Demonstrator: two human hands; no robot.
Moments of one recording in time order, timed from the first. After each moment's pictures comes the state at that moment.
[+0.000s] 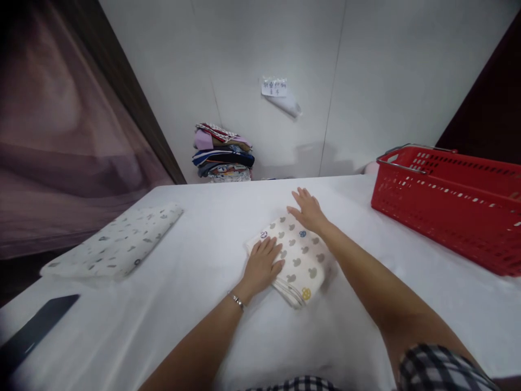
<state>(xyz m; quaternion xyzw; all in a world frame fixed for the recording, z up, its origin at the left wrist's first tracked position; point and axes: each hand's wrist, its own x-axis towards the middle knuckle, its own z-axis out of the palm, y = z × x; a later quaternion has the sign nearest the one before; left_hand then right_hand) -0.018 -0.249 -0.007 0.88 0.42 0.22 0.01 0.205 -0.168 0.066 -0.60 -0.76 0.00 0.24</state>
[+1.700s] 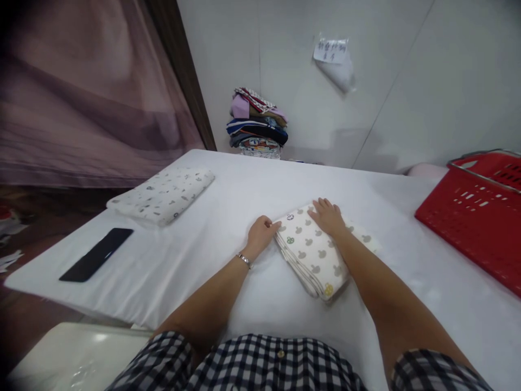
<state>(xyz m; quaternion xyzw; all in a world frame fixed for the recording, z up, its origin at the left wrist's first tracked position) -0.061 -0.223 0.004 0.60 0.67 0.36 0.26 0.192 -0.143 -0.006 -0.61 -0.78 0.00 0.08</state>
